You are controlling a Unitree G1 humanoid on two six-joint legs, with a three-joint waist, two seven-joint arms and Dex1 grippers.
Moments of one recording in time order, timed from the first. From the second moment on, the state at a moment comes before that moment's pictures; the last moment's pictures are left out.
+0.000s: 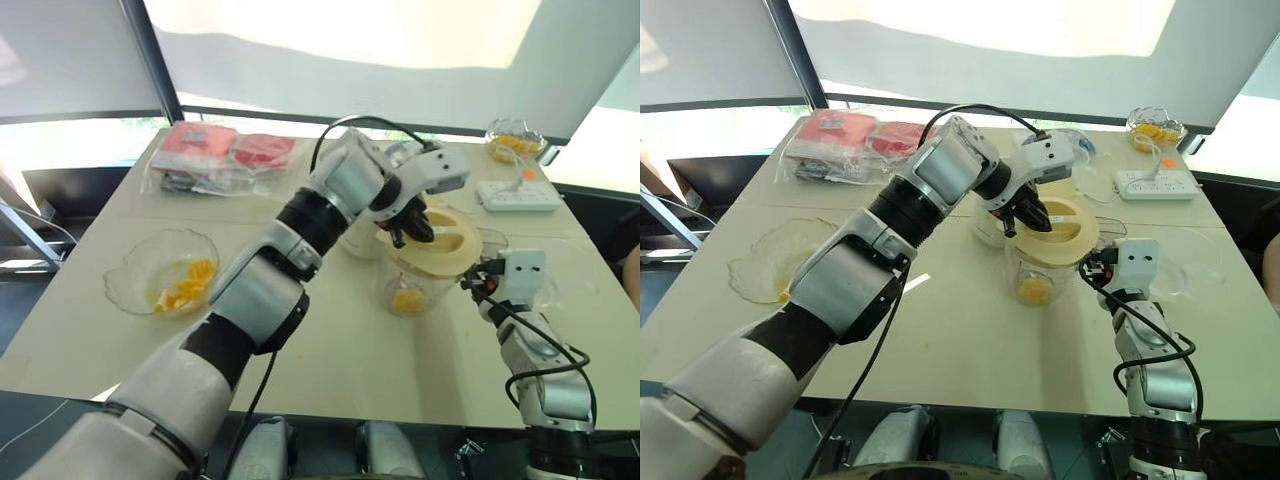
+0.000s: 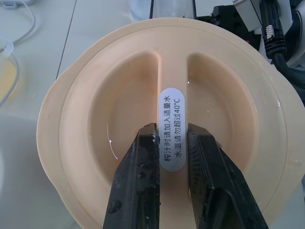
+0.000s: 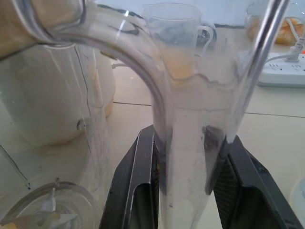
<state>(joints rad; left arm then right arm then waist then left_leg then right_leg) -1.42 -0.10 -0.36 0.81 0.23 0.78 -1.22 -0.04 -0.33 -0.25 -0.18 0.24 0.39 0.17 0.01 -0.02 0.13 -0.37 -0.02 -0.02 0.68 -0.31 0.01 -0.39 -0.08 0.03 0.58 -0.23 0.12</state>
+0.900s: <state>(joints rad) -1.33 0.05 -0.39 0.42 0.11 0.86 -1.20 -0.04 -0.34 -0.23 -0.27 0.24 0.37 0.21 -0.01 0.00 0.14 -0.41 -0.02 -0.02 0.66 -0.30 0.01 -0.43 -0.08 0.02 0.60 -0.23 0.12</state>
